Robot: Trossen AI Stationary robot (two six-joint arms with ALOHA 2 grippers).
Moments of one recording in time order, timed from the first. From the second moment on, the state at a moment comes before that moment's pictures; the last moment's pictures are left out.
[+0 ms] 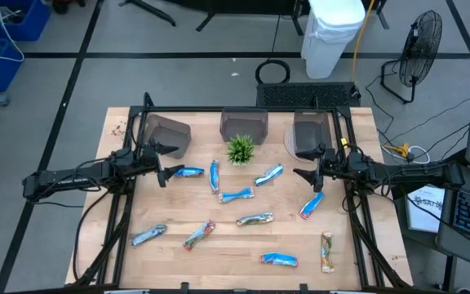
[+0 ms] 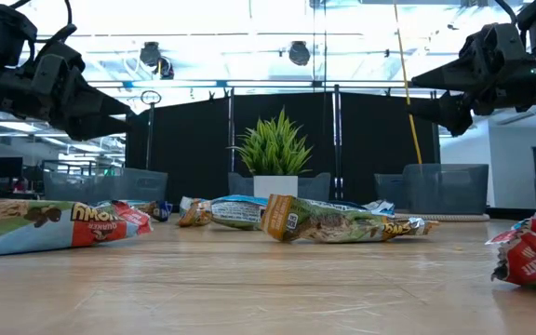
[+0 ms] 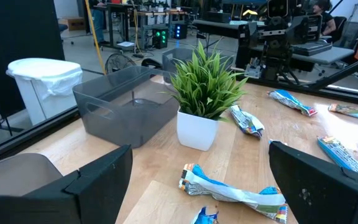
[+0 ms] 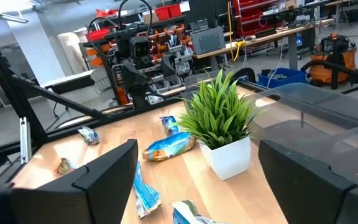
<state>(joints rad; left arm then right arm) 0.21 0.20 0.01 0.07 -0.10 -0.11 -0.06 0.36 0.02 0.33 0.15 0.25</state>
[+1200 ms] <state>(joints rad) 0.21 0.20 0.01 0.07 -0.10 -0.11 -0.06 0.96 1.22 -0.75 -0.02 -0.29</state>
